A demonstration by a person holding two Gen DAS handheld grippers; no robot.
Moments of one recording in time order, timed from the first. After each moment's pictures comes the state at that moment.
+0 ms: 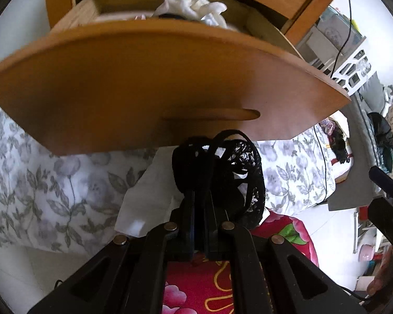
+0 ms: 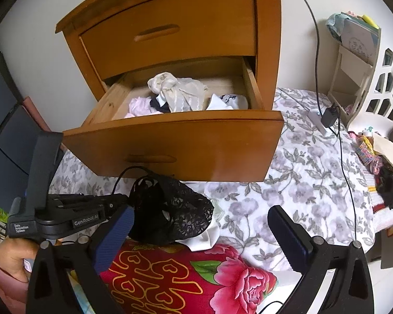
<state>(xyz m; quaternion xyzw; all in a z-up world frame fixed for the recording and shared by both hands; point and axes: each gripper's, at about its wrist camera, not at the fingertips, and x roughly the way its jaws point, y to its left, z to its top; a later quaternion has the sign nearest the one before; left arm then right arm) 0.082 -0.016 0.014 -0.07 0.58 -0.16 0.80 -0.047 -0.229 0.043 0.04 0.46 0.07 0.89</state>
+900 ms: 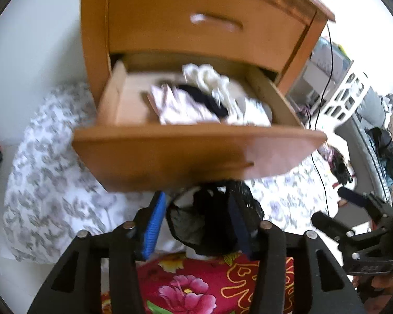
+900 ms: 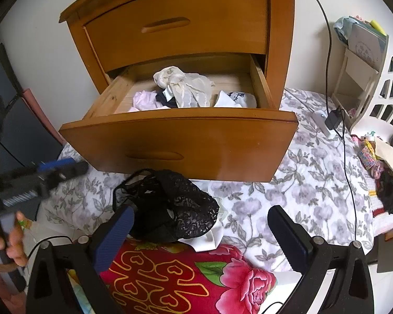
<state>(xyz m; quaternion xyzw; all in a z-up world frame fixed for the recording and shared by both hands) 0.060 0.020 0.105 -0.05 0.48 -0.13 0.87 -0.042 -0.215 0.040 0.02 0.47 0.07 0.88</state>
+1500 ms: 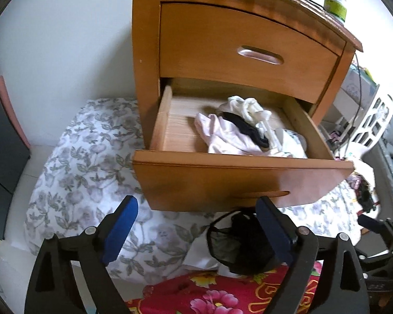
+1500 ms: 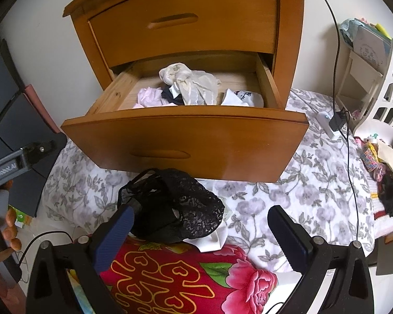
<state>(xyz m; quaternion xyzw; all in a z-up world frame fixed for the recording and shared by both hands) 0.055 0.052 0.112 -0.04 0.43 -0.03 0.90 -0.040 -0.207 0.036 0.02 0.47 0.08 0.88</state>
